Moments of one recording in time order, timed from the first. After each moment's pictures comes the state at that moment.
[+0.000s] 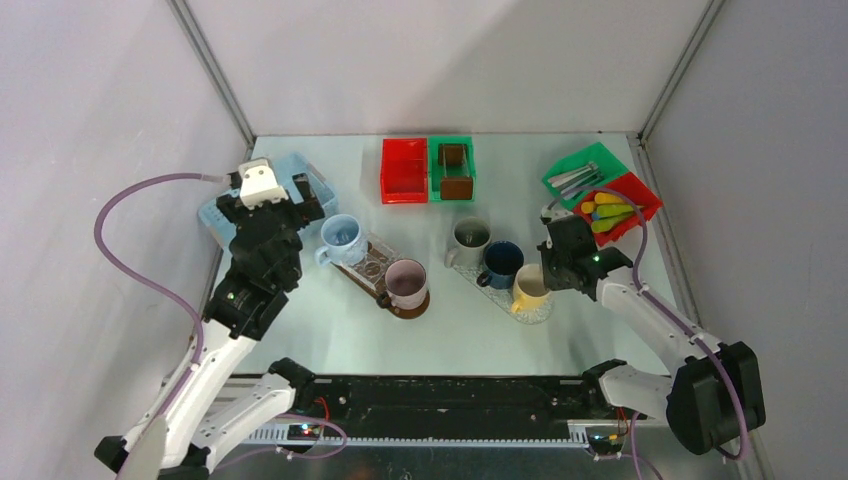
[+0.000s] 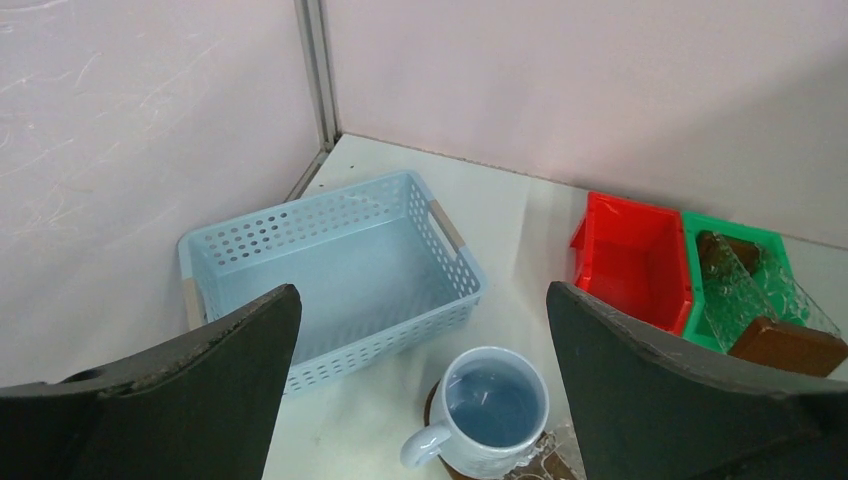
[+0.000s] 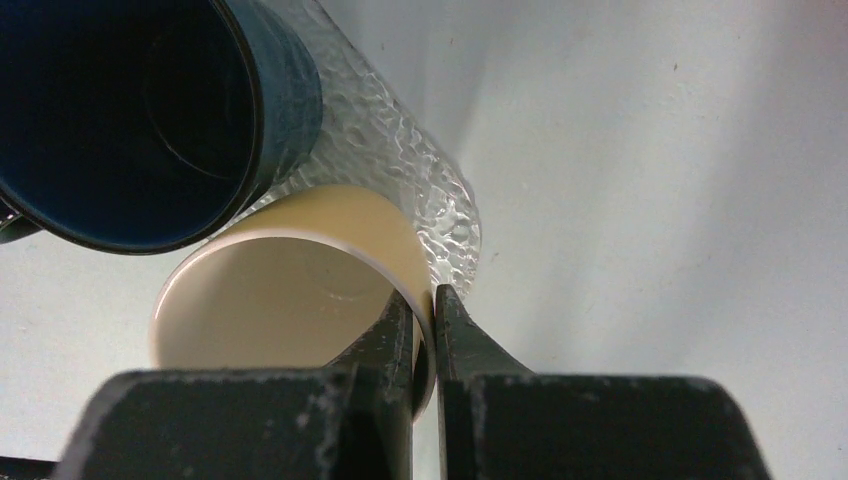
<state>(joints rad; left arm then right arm) -0.49 0.76 0.94 -0.20 -0.77 -0.07 0.37 1.15 0.76 -0.63 0.12 0.22</state>
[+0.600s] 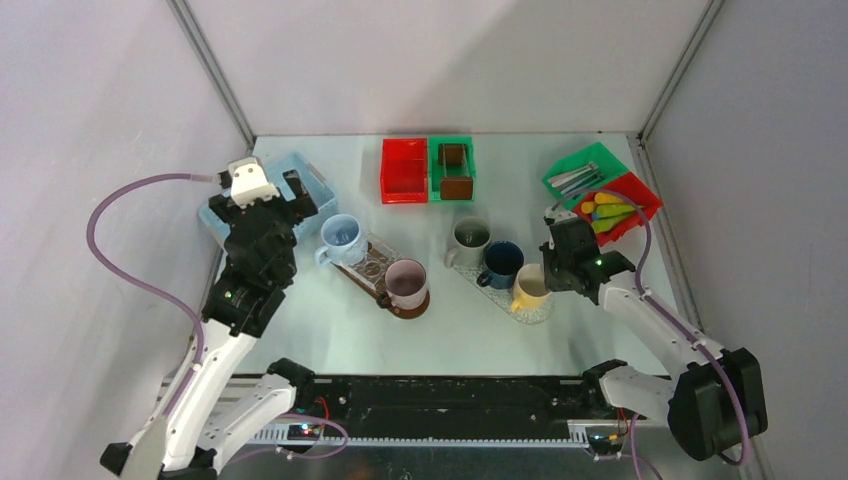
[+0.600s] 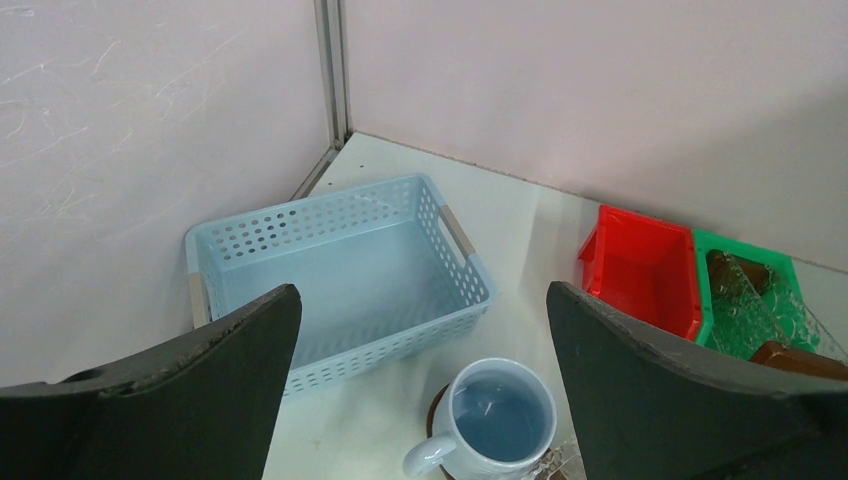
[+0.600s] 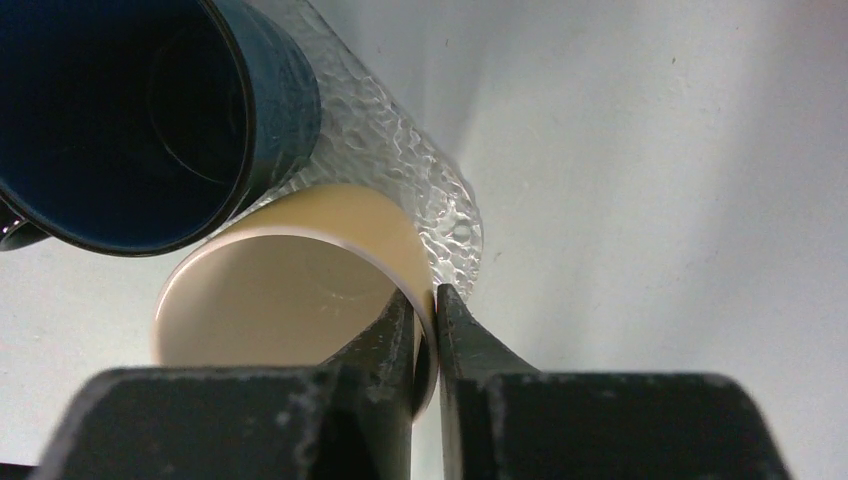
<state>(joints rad) -0.41 0.76 0.94 -0.20 -0.74 -0.10 0.36 1.12 0.73 -0.60 0.11 0.25</state>
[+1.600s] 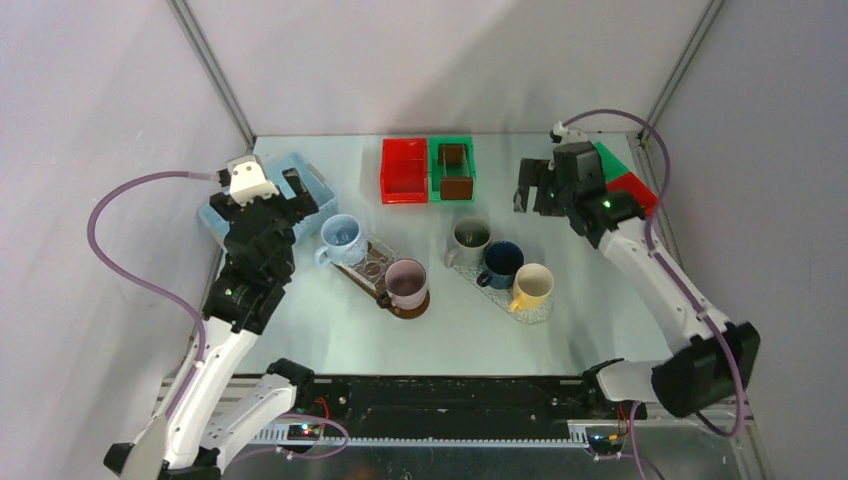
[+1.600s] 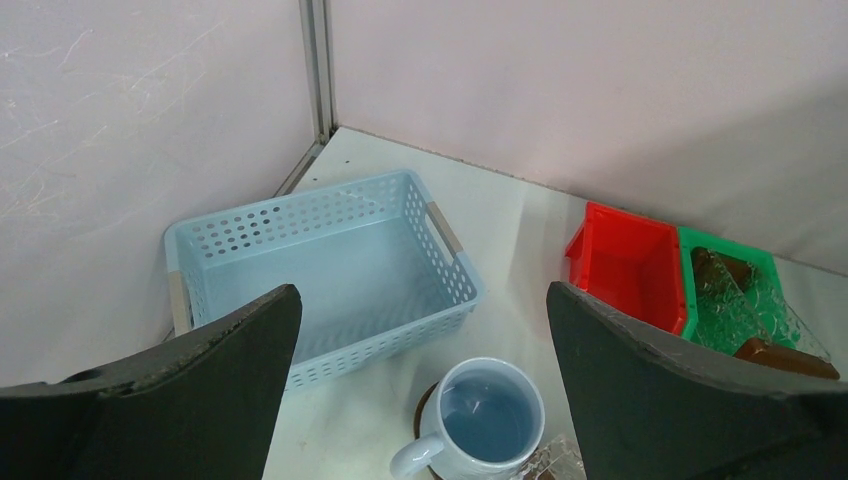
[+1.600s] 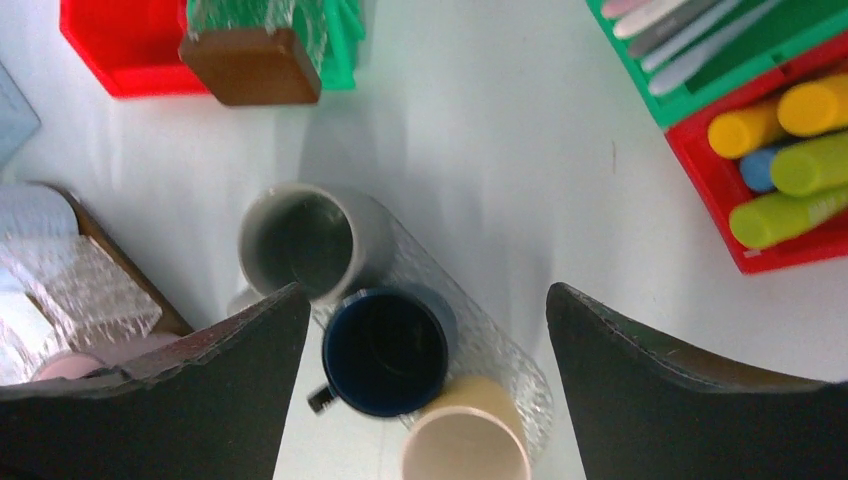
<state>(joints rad) -0.37 0.77 0.94 -0.20 -0.67 -0.14 0.36 1.27 1.23 -0.61 0.13 0.33</state>
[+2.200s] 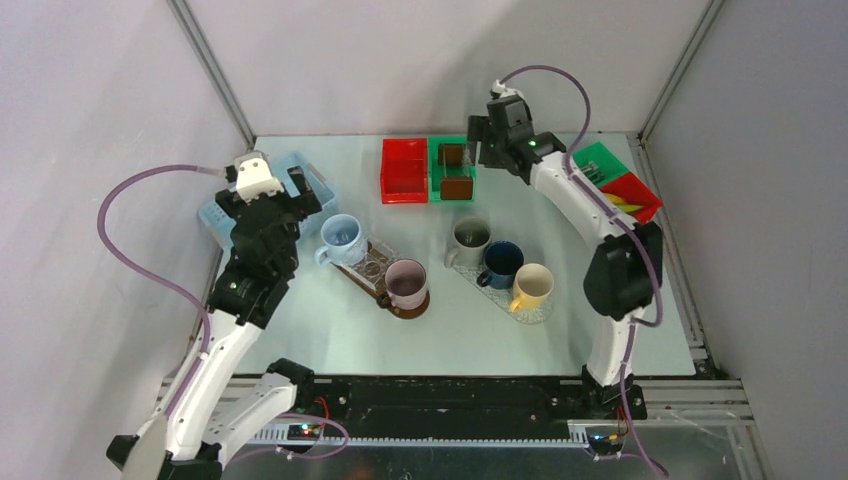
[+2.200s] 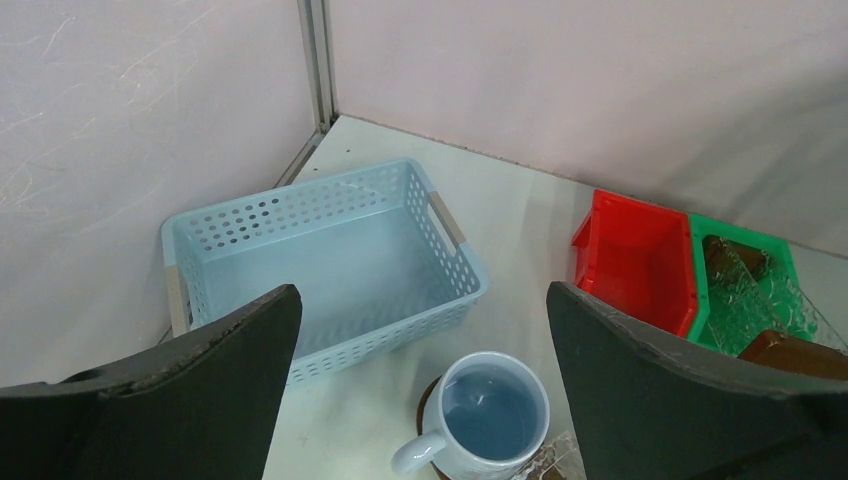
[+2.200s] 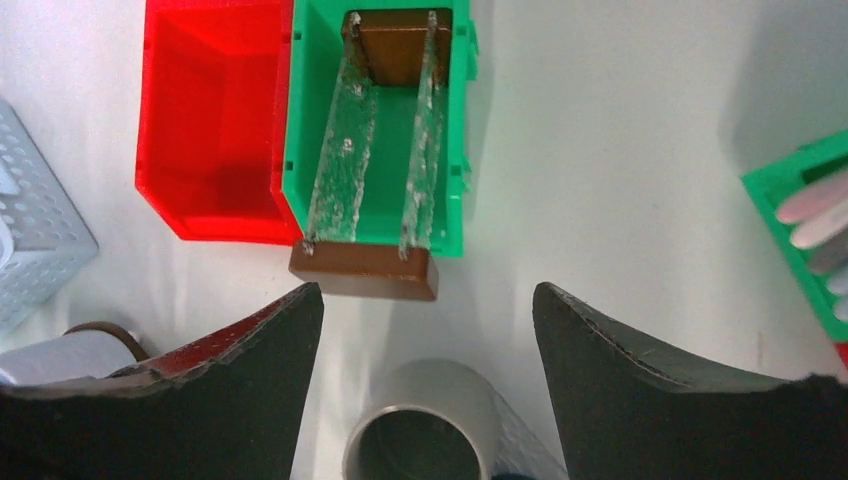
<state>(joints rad) -0.36 0.81 0.94 -0.20 -0.67 -0.14 0.44 1.89 1.79 -0.55 0.17 0.39</state>
